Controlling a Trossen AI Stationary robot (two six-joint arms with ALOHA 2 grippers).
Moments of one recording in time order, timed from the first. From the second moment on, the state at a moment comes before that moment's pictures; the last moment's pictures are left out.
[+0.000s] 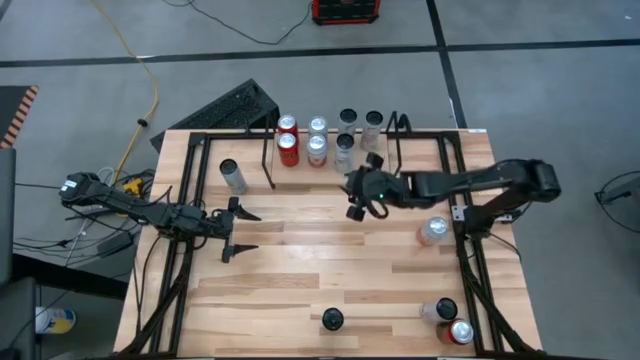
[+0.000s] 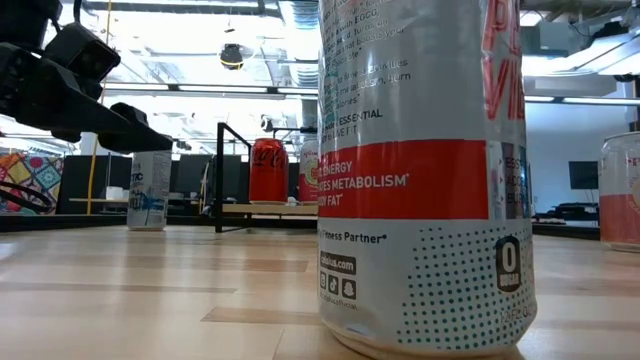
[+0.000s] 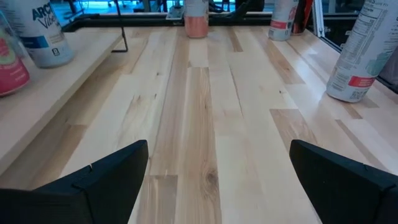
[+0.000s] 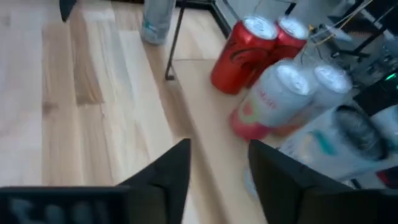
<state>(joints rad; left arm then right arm) -0.25 0.46 0.01 0.25 -0.24 -0.05 0.00 1.41 1.04 -0.24 0.50 -0.02</state>
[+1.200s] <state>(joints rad) -0.25 0.46 0.01 0.31 -0.25 0.04 -0.29 1.59 0.96 0.01 0.41 -0.01</state>
